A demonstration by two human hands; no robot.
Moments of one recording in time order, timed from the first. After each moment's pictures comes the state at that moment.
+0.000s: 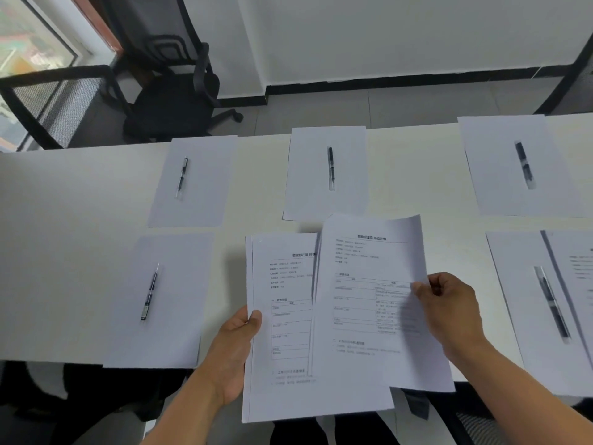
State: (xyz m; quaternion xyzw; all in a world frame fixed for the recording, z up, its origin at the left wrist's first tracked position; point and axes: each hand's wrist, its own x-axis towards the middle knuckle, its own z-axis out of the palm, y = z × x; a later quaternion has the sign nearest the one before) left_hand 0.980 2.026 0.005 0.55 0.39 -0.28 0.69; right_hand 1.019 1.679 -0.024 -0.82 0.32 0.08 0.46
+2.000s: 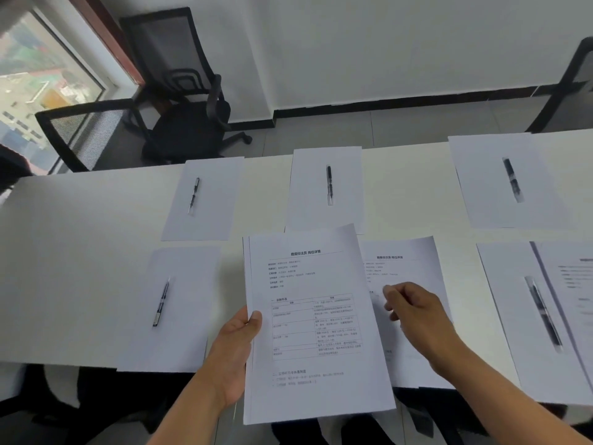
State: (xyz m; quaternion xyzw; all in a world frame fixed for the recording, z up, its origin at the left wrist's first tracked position) left_hand 0.976 2.010 0.040 0.57 0.38 -0.24 0.69; right_hand 1.008 1.699 0.014 -0.79 0.23 0.17 0.55
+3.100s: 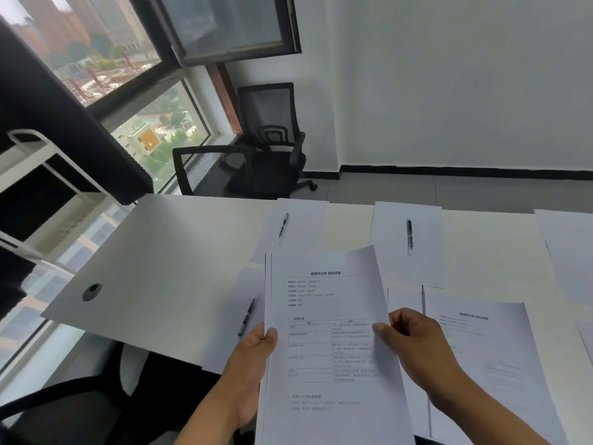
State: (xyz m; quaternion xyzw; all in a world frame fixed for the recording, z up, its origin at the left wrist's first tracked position) left_hand 0.938 2.126 0.106 0.56 0.36 -0.14 0.73; right_hand 1.009 1.847 0.082 -0.79 0.10 0.19 0.58
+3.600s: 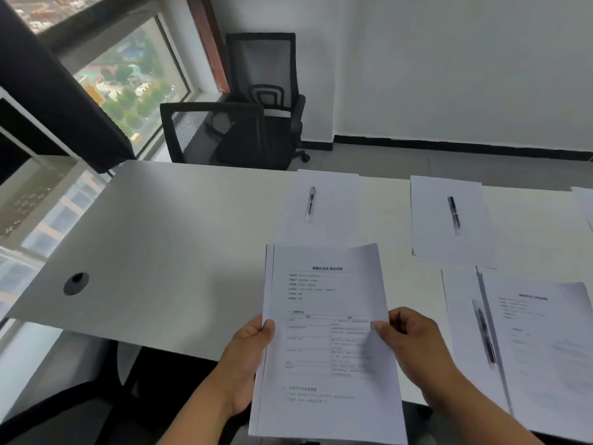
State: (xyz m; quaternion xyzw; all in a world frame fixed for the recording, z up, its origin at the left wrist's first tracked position) left_hand 0.954 2.307 0.053 0.55 0.35 -0.22 0.73; right_hand 0.996 2.022 0.049 -0.80 0.18 0.19 0.54
